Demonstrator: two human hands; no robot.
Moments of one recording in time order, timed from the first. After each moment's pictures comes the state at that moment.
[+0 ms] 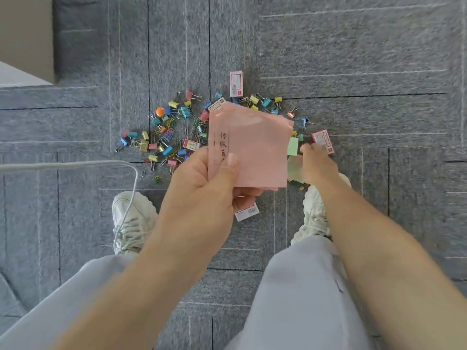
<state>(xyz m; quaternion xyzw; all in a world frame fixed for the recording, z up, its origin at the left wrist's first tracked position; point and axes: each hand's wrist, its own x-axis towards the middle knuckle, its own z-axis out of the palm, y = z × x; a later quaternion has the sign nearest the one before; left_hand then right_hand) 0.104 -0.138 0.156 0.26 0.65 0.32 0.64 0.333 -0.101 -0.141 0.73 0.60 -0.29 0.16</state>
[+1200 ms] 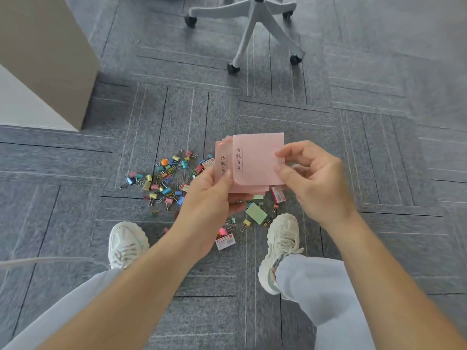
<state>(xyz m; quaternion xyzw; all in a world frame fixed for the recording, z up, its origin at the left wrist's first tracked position) 0.047 -0.163 0.267 0.25 0.54 0.38 0.71 0.220 -0.152 0.278 0.61 0.54 -0.42 -0.41</state>
